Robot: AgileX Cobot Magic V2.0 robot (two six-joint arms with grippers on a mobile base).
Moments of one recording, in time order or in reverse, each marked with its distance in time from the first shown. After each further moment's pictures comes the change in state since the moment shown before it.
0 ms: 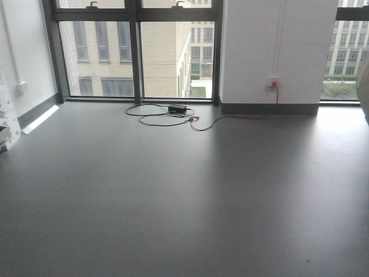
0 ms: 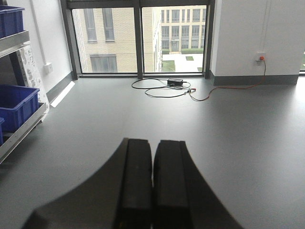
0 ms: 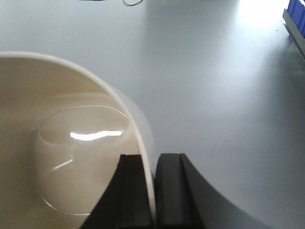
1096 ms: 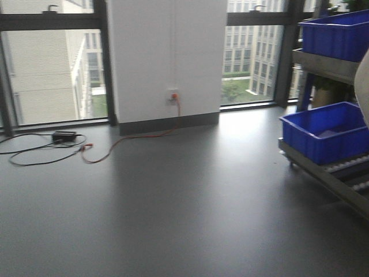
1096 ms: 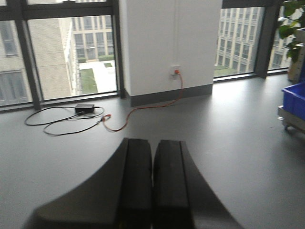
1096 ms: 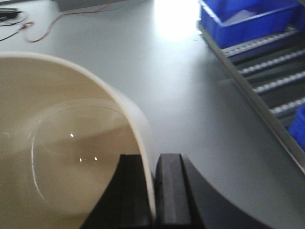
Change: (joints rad) left arm 0.000 0.000 0.000 0.000 0.000 0.000; right arm 0.001 0.000 0.000 0.000 0.000 0.000
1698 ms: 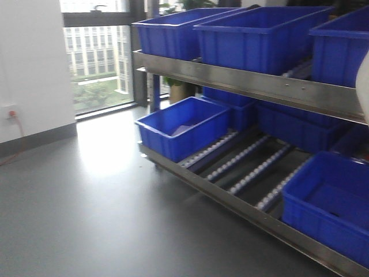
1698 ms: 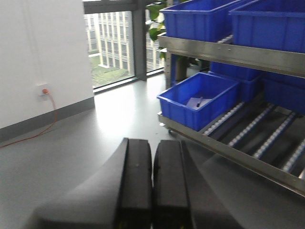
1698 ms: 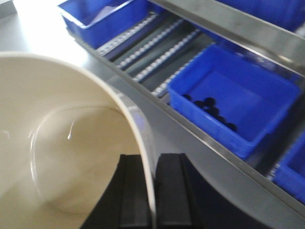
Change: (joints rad) left arm 0.000 0.000 0.000 0.000 0.000 0.000; right arm 0.000 0.000 0.000 0.000 0.000 0.000
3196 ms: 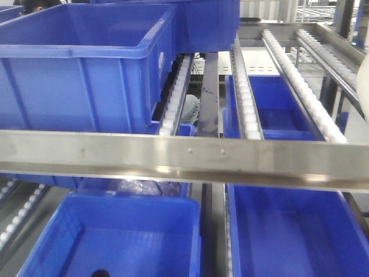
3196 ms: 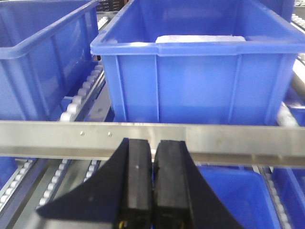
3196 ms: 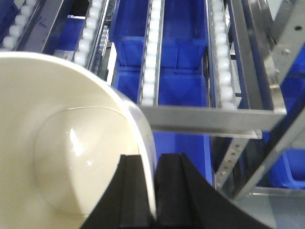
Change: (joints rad) left arm 0.000 0.000 0.000 0.000 0.000 0.000; right arm 0.000 0.000 0.000 0.000 0.000 0.000
